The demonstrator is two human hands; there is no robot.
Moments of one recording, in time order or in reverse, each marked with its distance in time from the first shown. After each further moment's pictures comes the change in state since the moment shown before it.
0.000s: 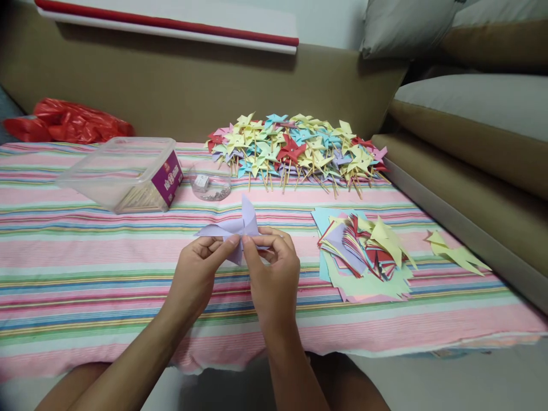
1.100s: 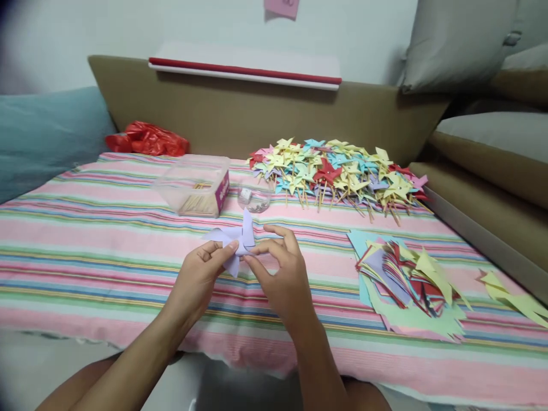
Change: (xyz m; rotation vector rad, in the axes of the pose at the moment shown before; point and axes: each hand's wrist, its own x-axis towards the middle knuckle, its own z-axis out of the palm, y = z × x) left_hand -0.018 0.035 -0.078 -0.067 0.100 0.001; right_hand -0.010 -0.015 0.042 -0.268 -0.432 -0.455
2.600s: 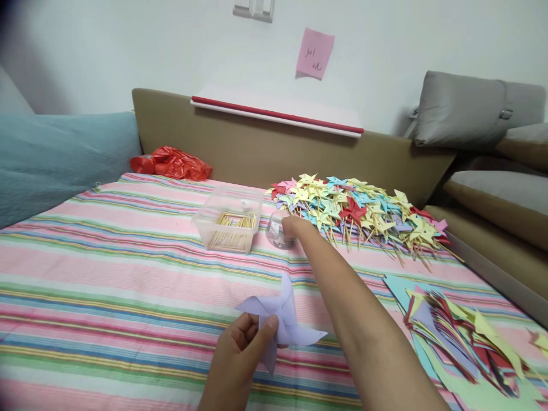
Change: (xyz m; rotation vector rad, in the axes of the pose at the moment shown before) left_hand -0.019 -0.013 -0.044 -0.230 0.018 -0.189; right_hand 0.236 0.100 0.117 -1.238 -1.035 0.231
